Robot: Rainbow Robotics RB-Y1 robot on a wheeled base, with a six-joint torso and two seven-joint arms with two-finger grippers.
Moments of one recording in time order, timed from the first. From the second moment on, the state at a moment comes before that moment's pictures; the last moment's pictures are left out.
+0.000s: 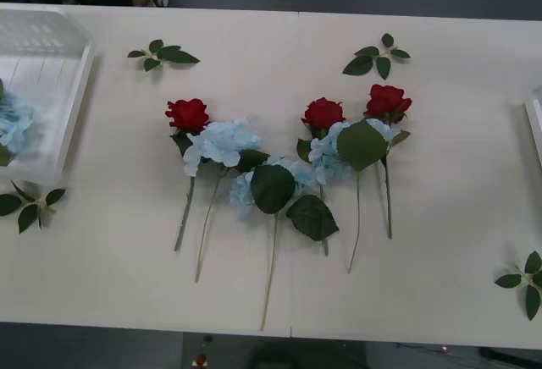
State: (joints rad) right arm -0.76 -0.98 0.12 -0.74 -0.34 0.89 1.75; left arm -0.65 1.29 -0.47 -1.23 1.21 0.94 -1.80
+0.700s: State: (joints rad) right arm -0.76 -0.96 0.13 -1.08 -0.71 1.46 1.46; left arm -0.65 0.99 -0.43 -1.40 1.02 1.06 -1.58
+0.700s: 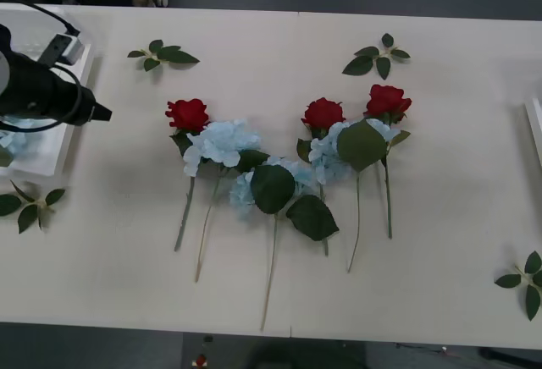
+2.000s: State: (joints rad) right arm -0.76 -0.52 0.29 -1.09 -0.71 1.19 1.28; left arm -0.74 0.72 -0.87 -1.47 0.72 1.14 -1.22
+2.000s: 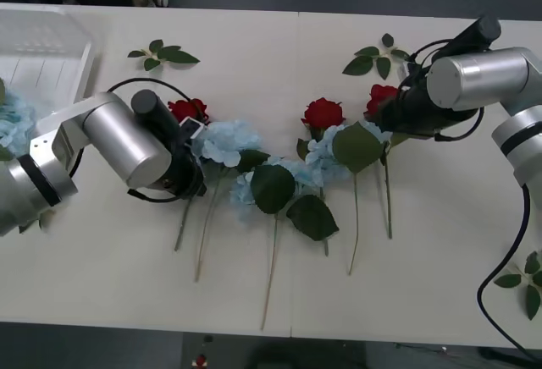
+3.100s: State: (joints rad) right arm -0.85 -0.52 0.39 -0.88 -0.75 1.09 1.28; left arm -0.78 0.62 -0.90 -1.38 0.69 1.15 -1.20
